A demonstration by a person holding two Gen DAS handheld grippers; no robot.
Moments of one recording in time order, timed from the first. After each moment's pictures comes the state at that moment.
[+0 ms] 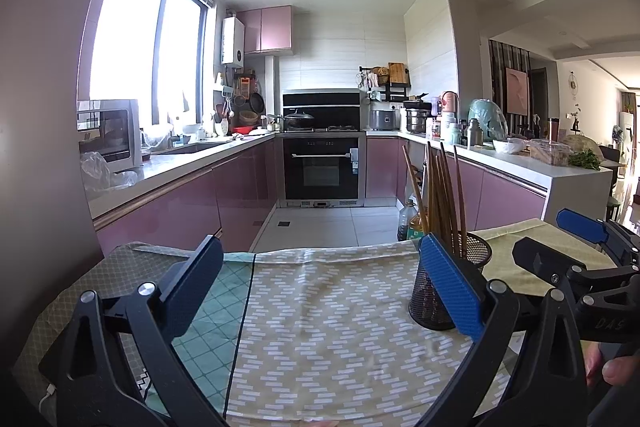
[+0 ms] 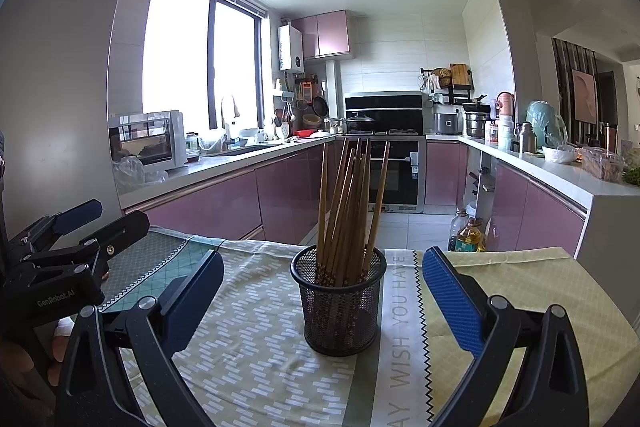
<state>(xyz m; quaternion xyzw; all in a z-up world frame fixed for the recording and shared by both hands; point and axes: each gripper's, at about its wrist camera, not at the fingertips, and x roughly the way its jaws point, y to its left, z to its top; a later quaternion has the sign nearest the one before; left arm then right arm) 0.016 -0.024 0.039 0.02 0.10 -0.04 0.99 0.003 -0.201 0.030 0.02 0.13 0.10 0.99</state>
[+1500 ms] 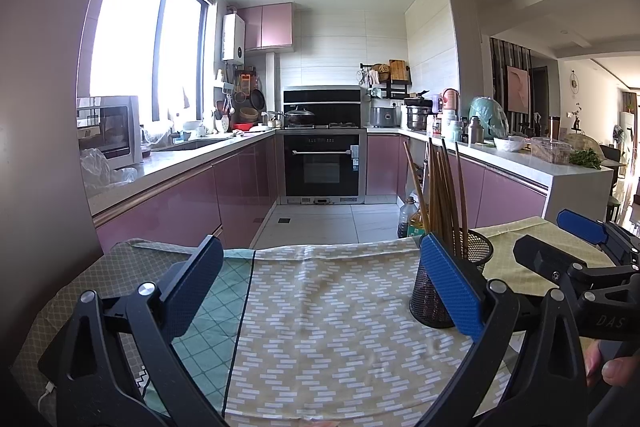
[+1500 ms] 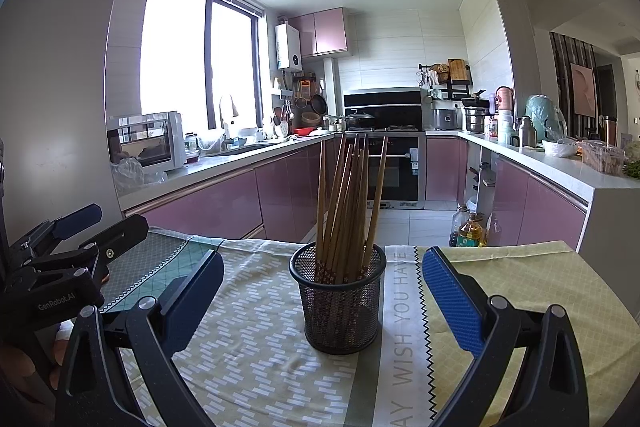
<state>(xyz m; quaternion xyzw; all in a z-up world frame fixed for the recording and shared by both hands) 0.017 -0.025 0.037 0.02 0.10 -0.04 0.99 0.007 -0.198 0.026 0.03 0.13 0.10 0.99</state>
